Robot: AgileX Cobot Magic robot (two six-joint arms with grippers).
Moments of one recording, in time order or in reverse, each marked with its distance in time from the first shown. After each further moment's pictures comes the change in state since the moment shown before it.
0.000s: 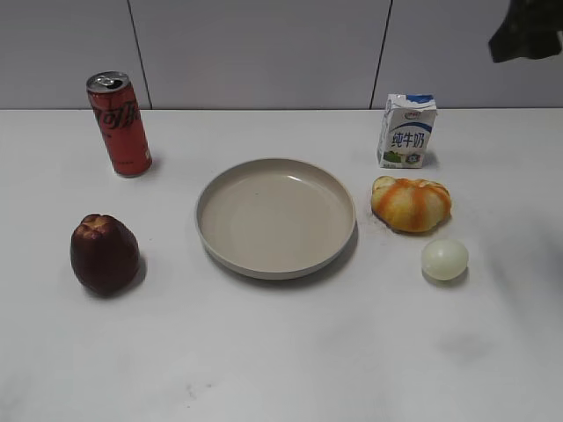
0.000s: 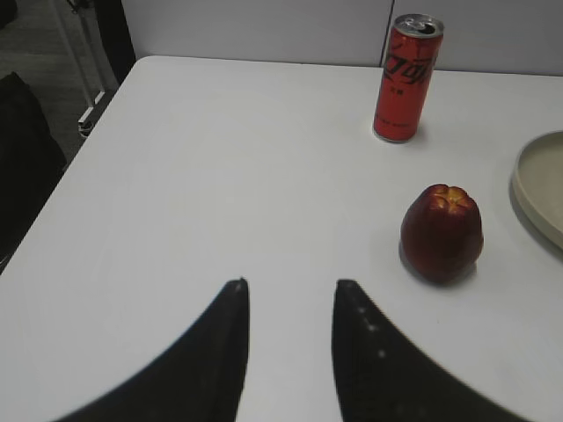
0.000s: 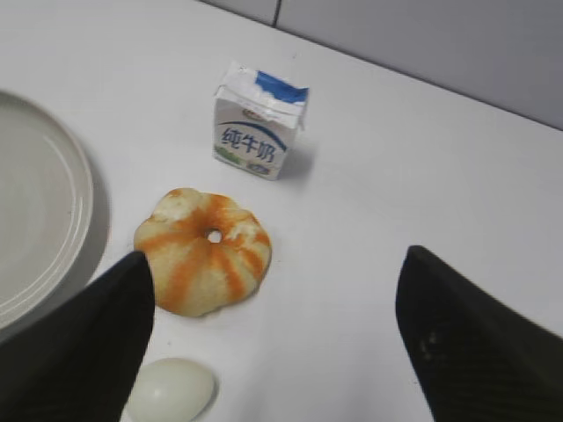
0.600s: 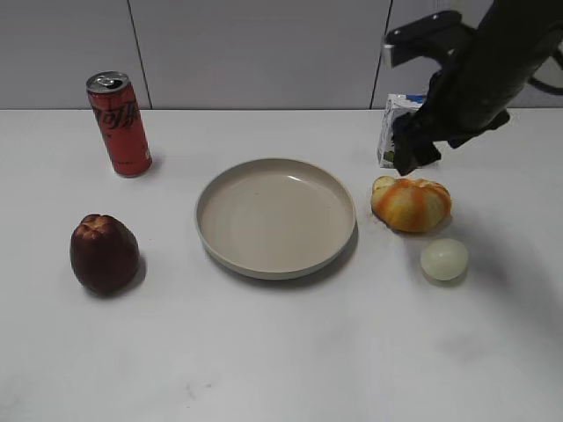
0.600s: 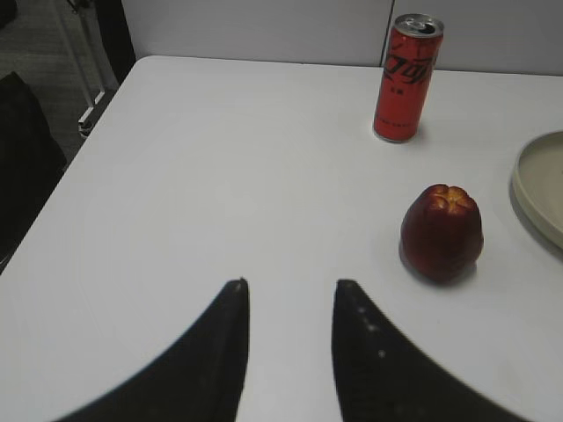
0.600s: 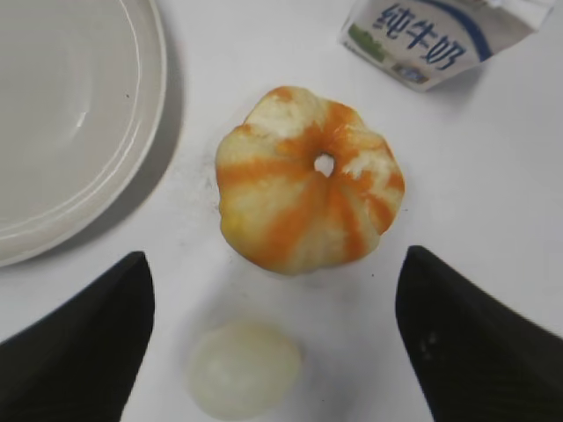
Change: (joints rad) left arm 0.000 0.000 0.000 0.000 0.000 0.000; right arm 0.129 0.360 -0.067 -0.006 0.076 -0.007
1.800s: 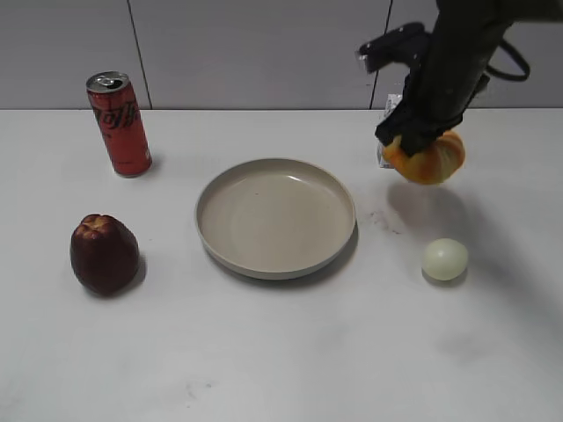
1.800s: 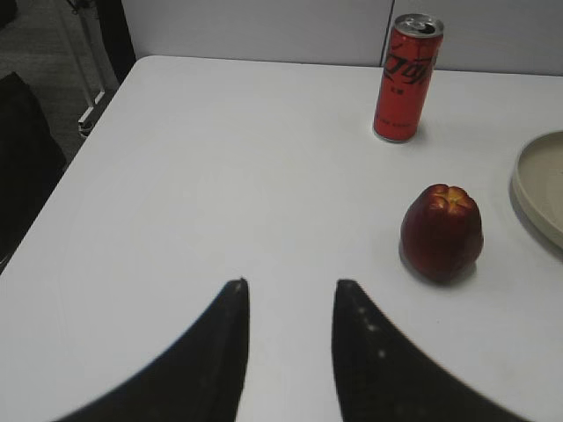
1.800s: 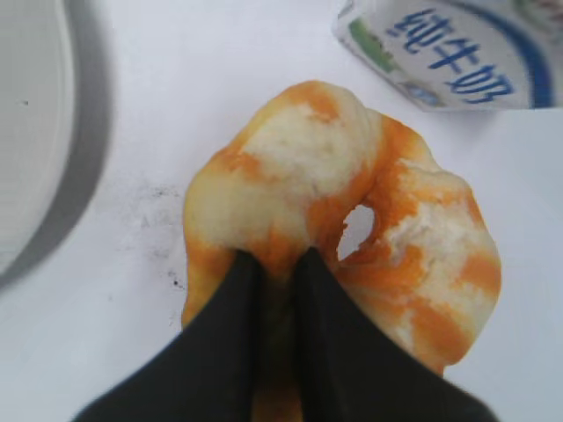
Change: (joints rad) left arm 0.000 0.000 0.000 0.000 0.000 -0.001; right arm 0.000 0.191 -0.278 -0.055 0.161 -0.029
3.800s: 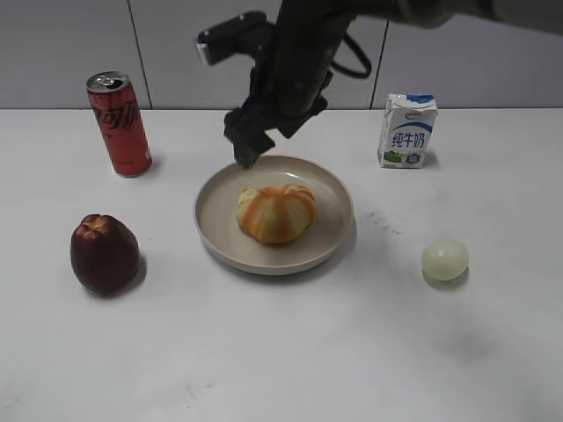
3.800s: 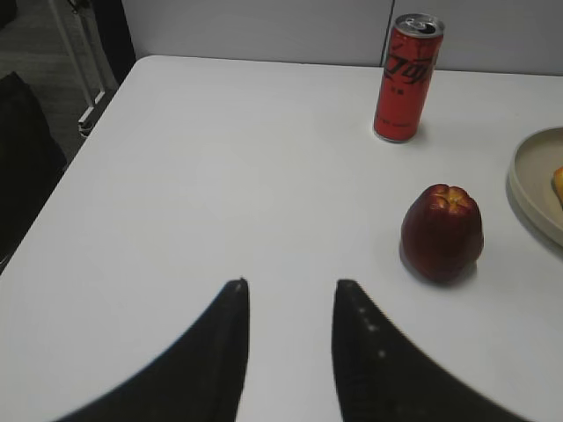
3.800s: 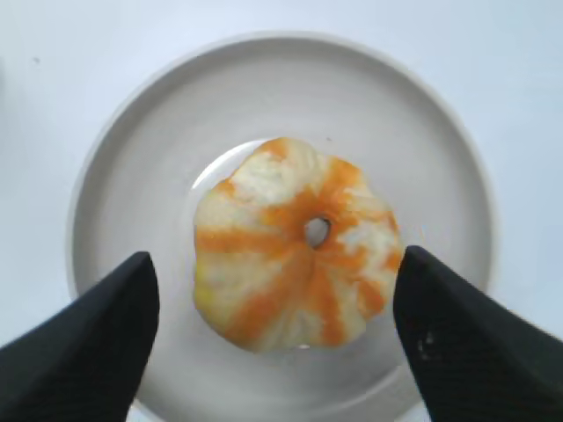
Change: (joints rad) left arm 0.000 0.000 0.000 0.000 0.000 0.000; right arm 0.272 0.165 -0.326 0.193 0.080 -0.082
